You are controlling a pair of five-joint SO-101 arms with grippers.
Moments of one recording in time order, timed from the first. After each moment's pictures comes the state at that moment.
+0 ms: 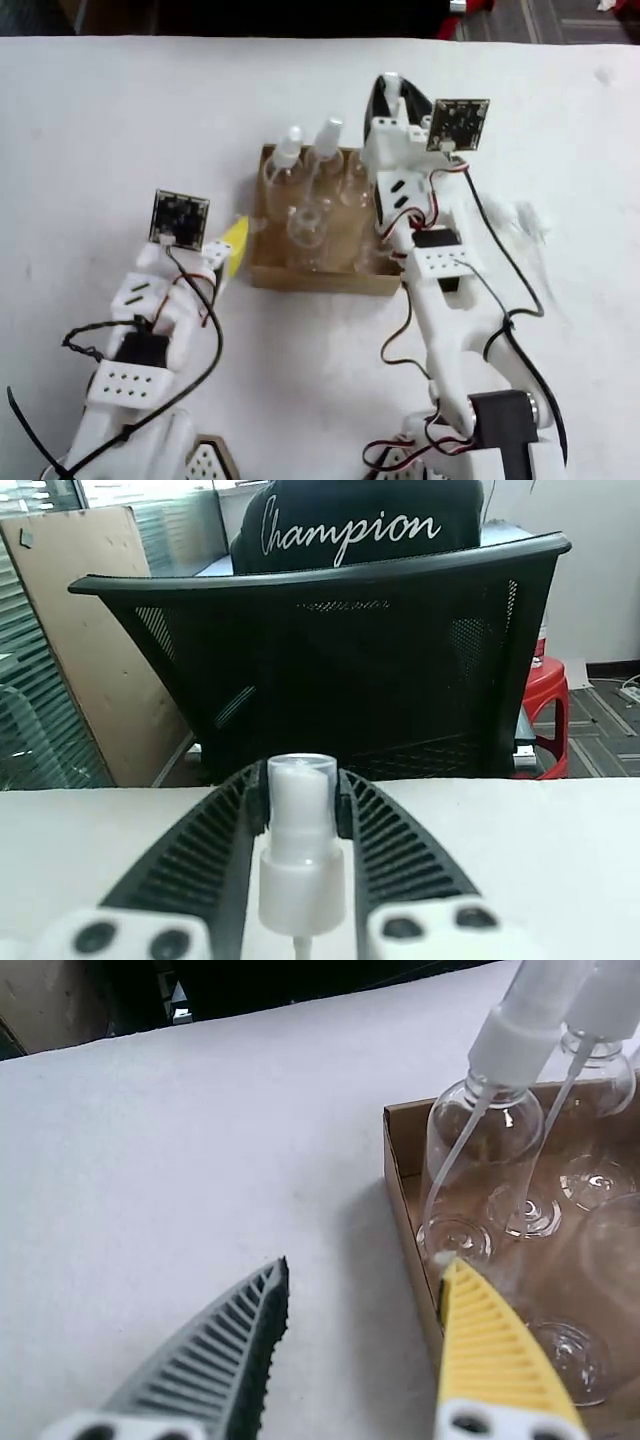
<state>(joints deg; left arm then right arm) 0.5 -60.0 83.5 12.8 -4.4 -11.0 -13.0 44.6 -22.4 -6.0</state>
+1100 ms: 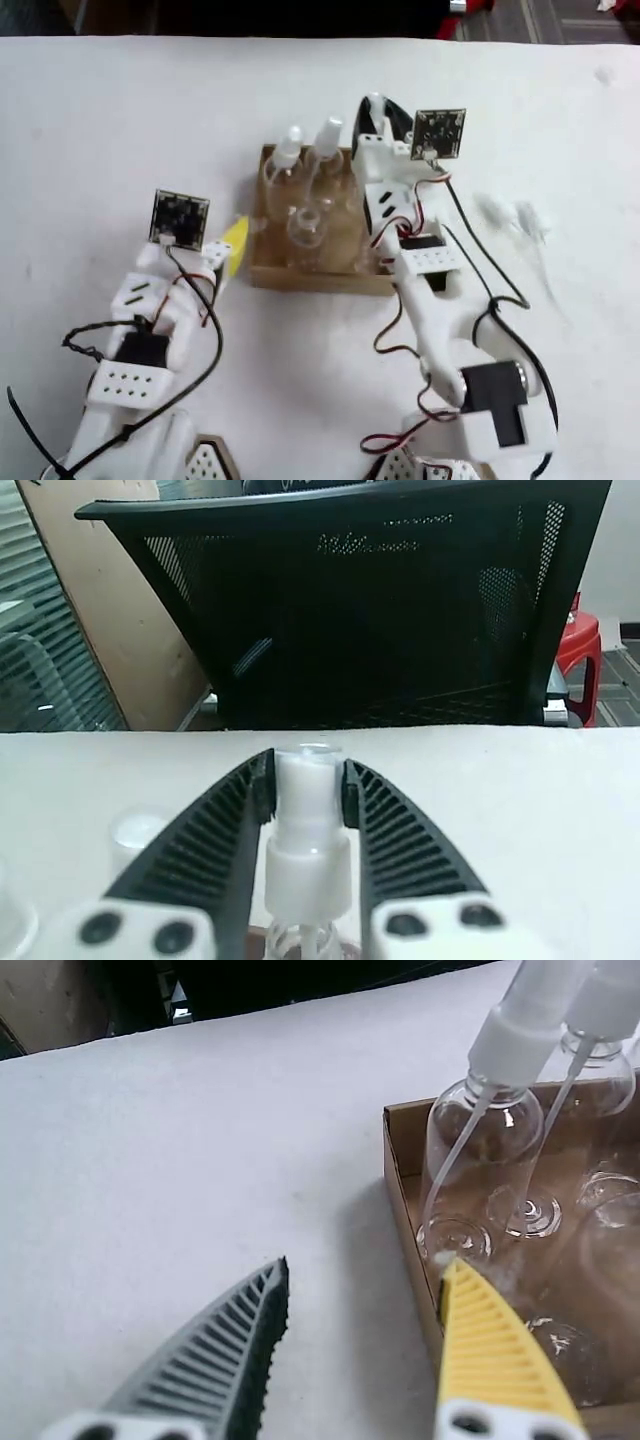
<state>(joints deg) 0.5 -60.0 83.5 12.8 -4.4 -12.1 -3.5 46.5 -32.5 -6.0</state>
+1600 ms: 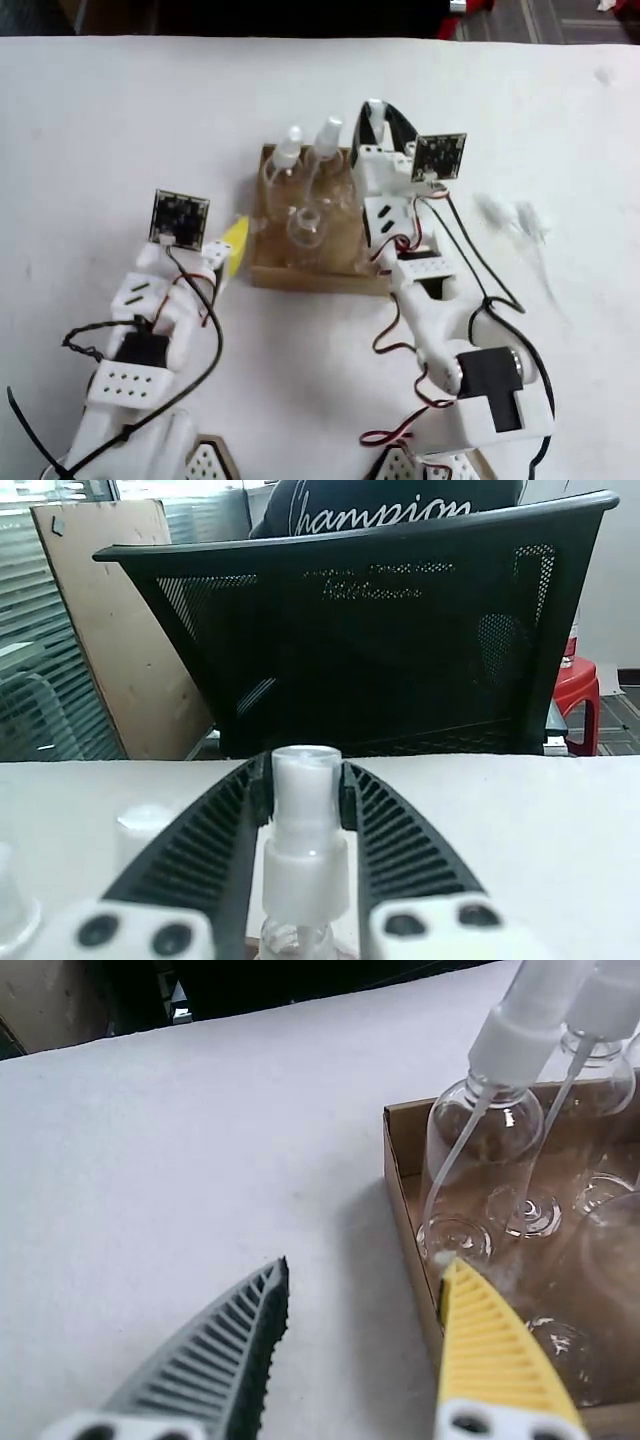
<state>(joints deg) 0.5 -60.0 83.5 12.8 -4.4 -12.2 -1.1 51.0 -43.7 -6.0</state>
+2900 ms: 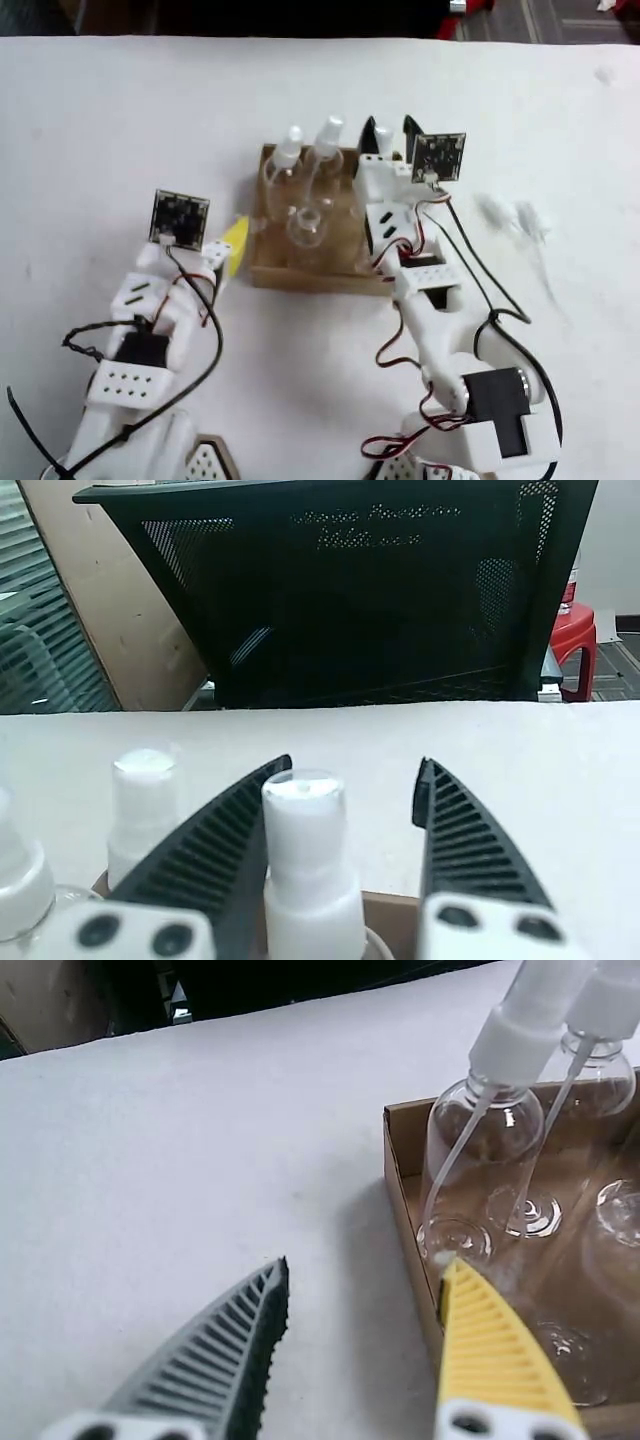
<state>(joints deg) 0.5 -60.0 83.5 12.8 -4.4 -12.2 -6.5 54.4 -35.3 -6.0</state>
